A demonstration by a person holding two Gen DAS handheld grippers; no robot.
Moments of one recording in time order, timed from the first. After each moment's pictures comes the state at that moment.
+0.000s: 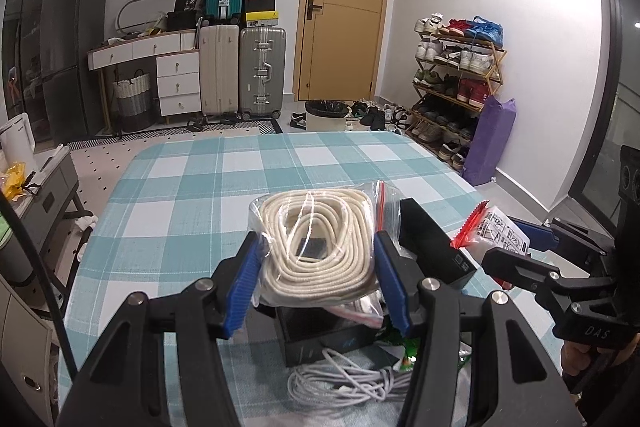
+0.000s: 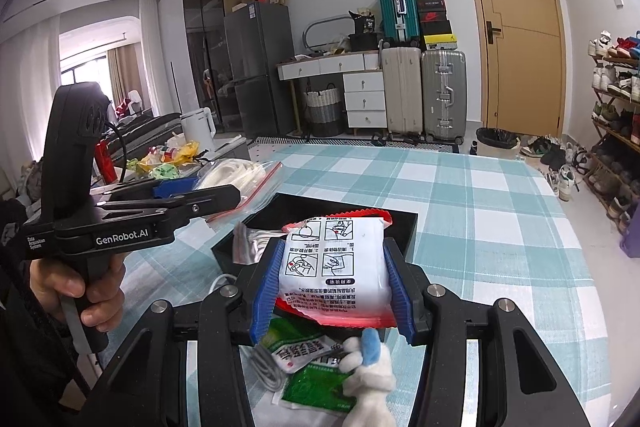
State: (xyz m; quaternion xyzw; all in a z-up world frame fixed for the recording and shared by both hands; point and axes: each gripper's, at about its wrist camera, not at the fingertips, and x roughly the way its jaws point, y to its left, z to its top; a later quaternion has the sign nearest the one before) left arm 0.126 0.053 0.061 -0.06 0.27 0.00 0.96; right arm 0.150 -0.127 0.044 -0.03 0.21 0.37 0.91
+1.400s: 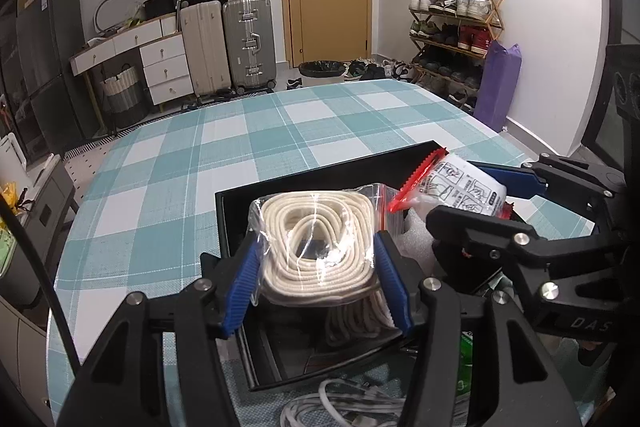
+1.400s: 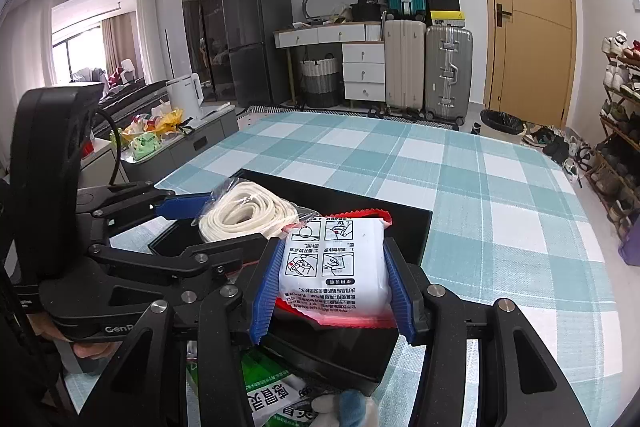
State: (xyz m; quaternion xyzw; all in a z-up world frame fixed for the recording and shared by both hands) left arm 0.175 0.028 0.012 0.01 0.33 0.00 0.94; right arm 0.222 -0.082 0.007 -0.07 0.25 0.36 0.90
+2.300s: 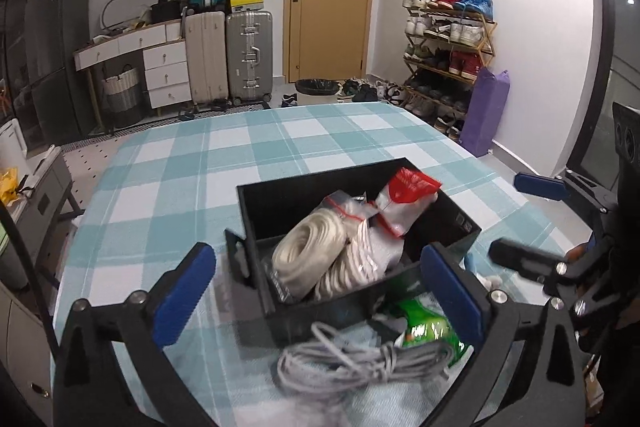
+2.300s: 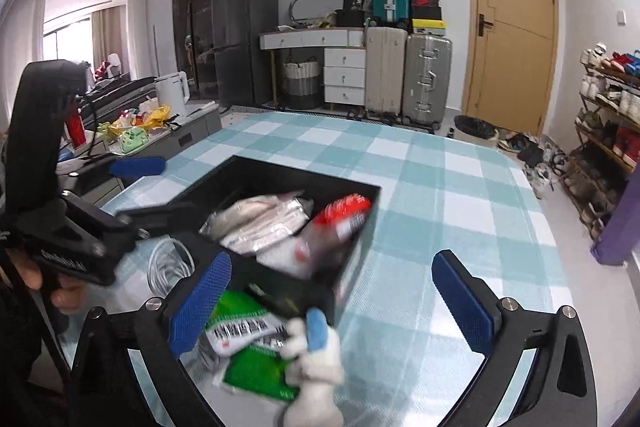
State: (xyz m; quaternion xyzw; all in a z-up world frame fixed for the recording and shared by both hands) left arm 0.121 0.037 0.036 -0.03 0.30 -0.01 0.95; right arm 0.177 -0.132 0.018 -0.09 0.24 0.31 0.91
